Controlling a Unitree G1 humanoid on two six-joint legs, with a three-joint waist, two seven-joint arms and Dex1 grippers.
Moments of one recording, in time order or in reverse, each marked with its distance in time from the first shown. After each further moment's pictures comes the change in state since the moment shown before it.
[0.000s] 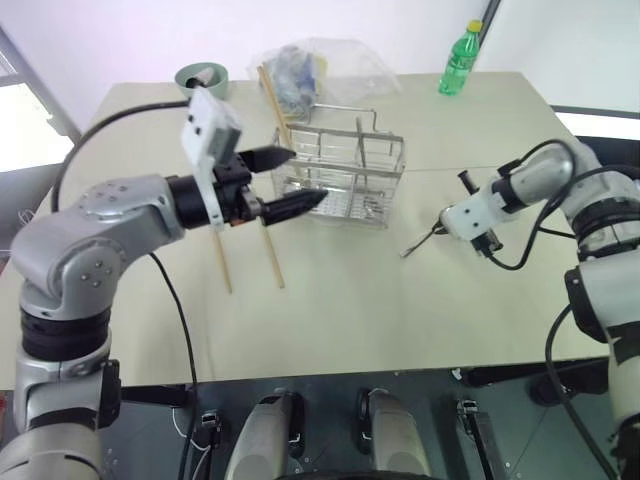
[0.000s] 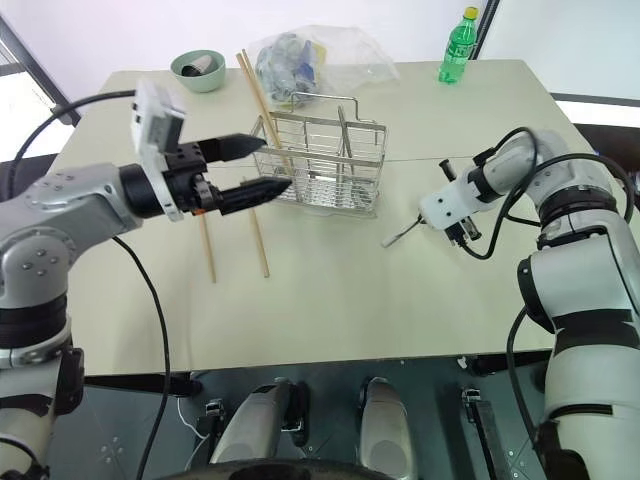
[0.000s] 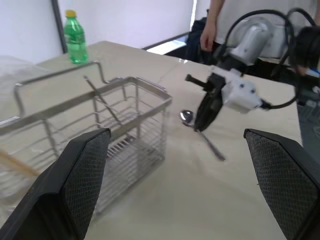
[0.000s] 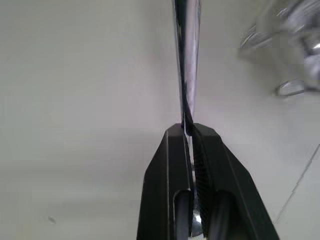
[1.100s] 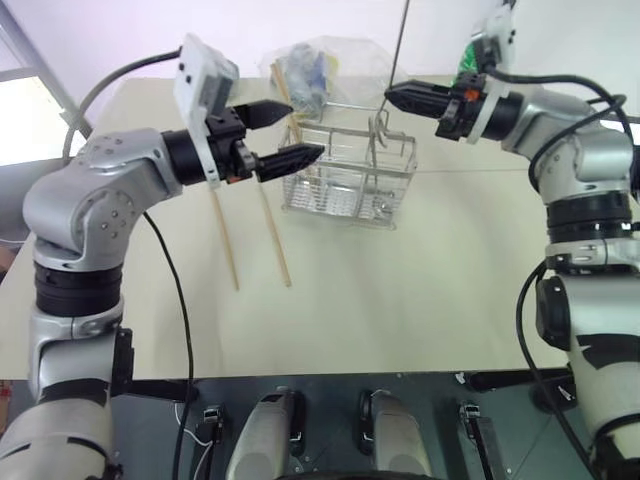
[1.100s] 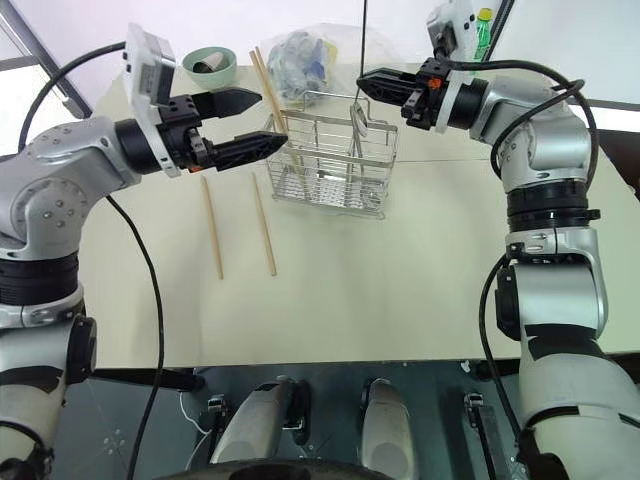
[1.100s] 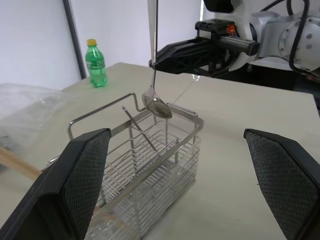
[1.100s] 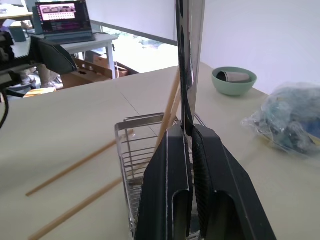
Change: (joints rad) left arm -0.148 -0.045 -0.036 0.179 0.175 -0.100 -0.147; right arm 0.045 0.168 -0.348 -0.631 0.631 1.344 -0.467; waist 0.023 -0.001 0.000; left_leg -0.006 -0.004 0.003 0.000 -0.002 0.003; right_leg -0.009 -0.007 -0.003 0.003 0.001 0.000
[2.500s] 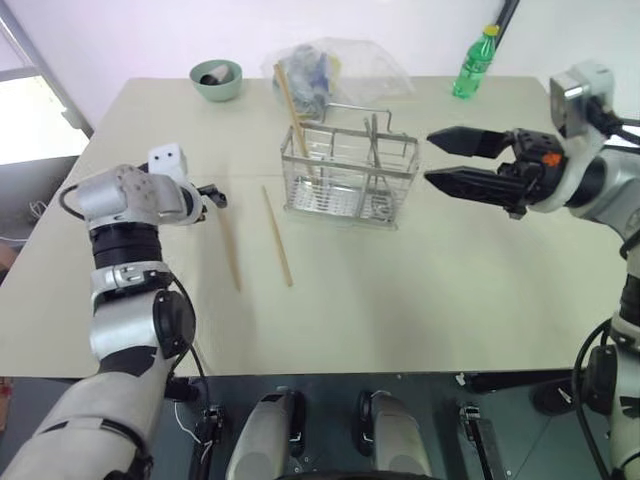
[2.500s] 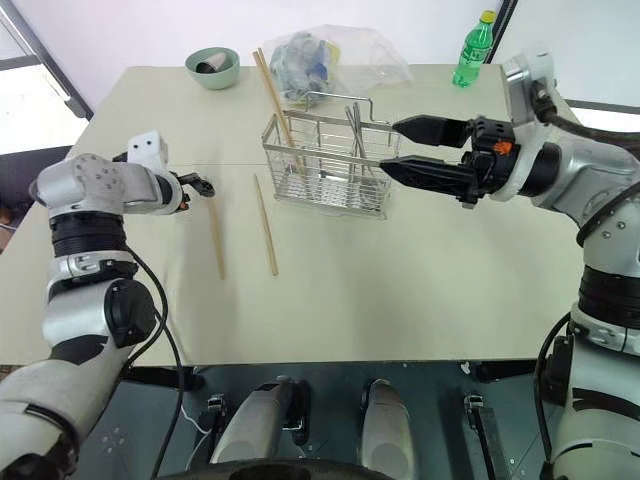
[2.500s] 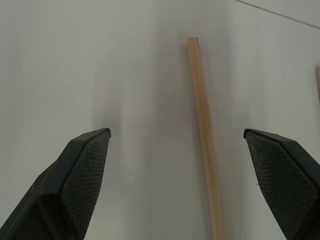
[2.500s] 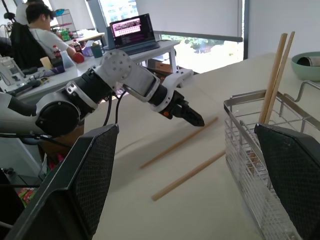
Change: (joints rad) left arm -0.214 -0.275 0.295 0.826 0.438 0.396 0.817; right arm 0.420 -0.195 -0.301 -0.674 0.418 0.451 0.064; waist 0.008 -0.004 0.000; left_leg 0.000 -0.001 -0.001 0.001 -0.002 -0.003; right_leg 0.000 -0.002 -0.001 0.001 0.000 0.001
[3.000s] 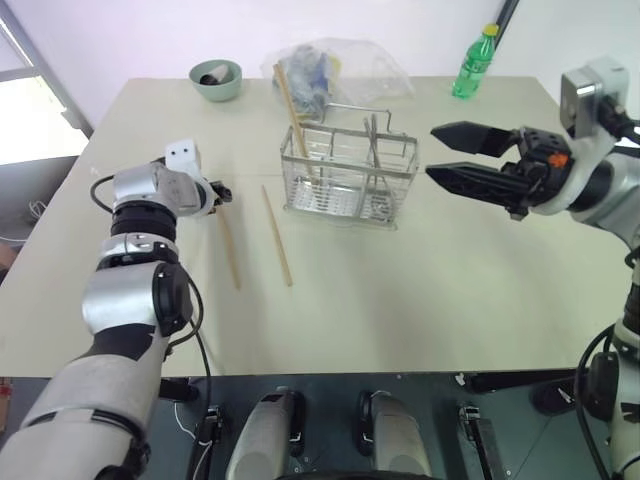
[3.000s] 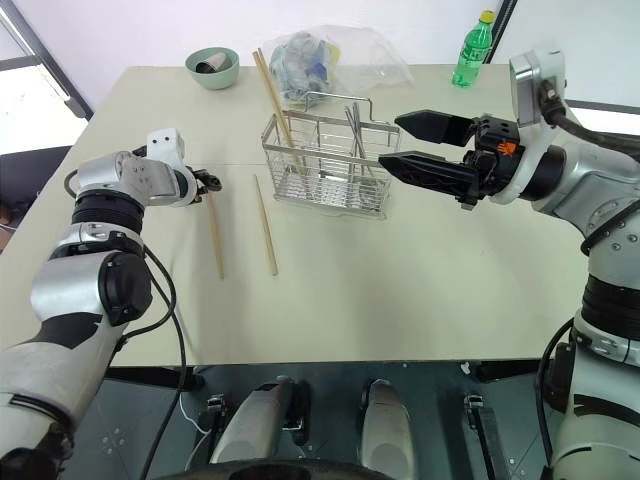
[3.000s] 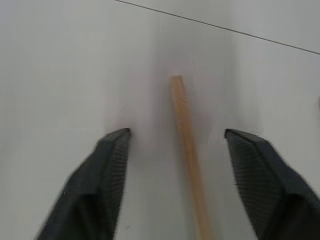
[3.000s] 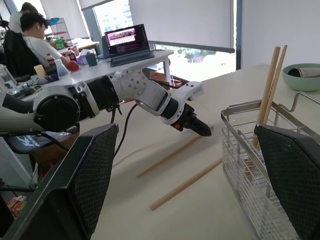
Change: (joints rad) left arm -0.139 0.028 -0.064 0.417 0.089 -0.352 -0.070; right arm 0.050 0.002 -0.014 -0.062 0.080 -0.003 -0.094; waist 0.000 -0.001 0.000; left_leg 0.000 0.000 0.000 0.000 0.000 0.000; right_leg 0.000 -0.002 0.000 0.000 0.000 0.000
